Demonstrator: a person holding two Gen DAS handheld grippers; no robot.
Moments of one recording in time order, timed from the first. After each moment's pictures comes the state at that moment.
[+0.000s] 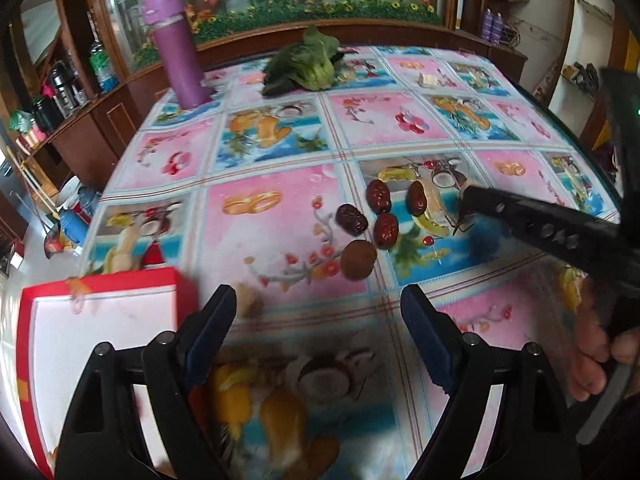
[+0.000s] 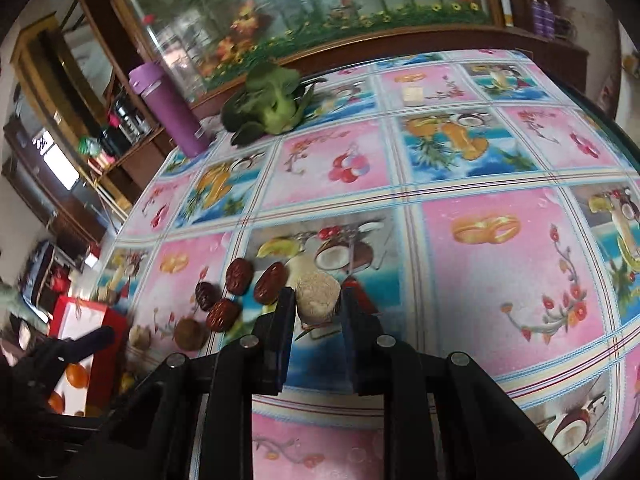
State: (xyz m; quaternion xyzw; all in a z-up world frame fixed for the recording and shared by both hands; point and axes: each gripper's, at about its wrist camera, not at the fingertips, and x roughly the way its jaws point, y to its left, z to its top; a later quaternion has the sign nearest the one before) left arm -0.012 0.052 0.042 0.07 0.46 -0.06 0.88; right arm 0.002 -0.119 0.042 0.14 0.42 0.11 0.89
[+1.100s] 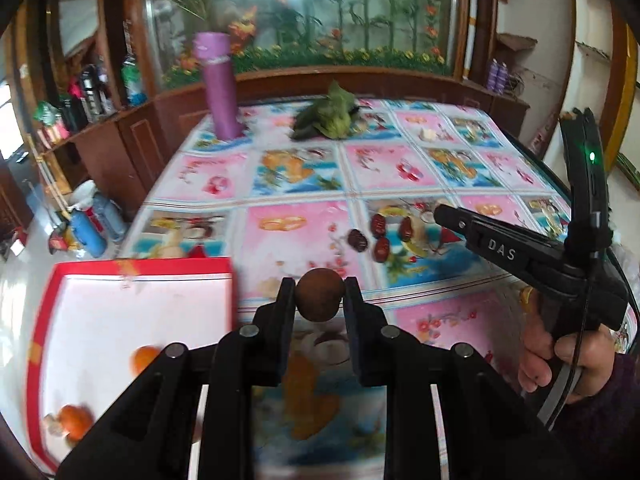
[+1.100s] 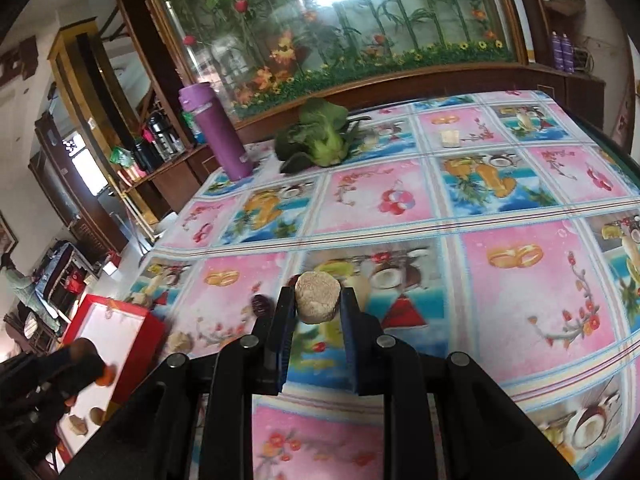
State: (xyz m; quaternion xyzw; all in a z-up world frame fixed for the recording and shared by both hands) left arm -0.082 0.084 0.094 0.03 0.37 -0.03 0.93; right arm -0.026 -0.086 0.061 0.12 0.35 0.16 0.91
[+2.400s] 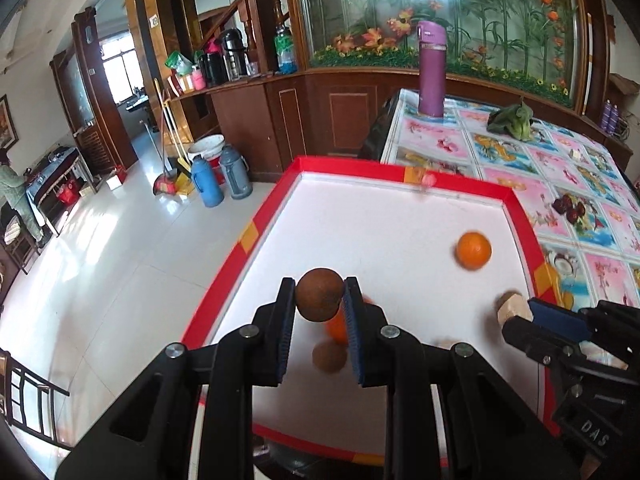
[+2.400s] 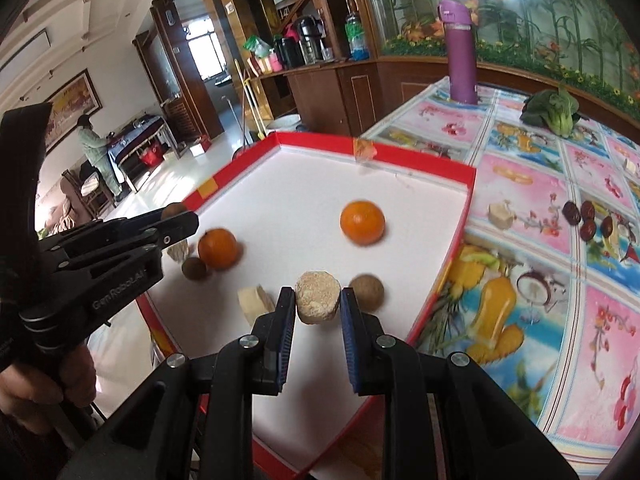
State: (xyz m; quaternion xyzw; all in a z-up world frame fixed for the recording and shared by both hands) left arm -0.185 0.270 0.060 -0.01 0.37 0.16 0.91; right arm -0.162 0.132 0.051 -0.03 0.39 0.36 0.85
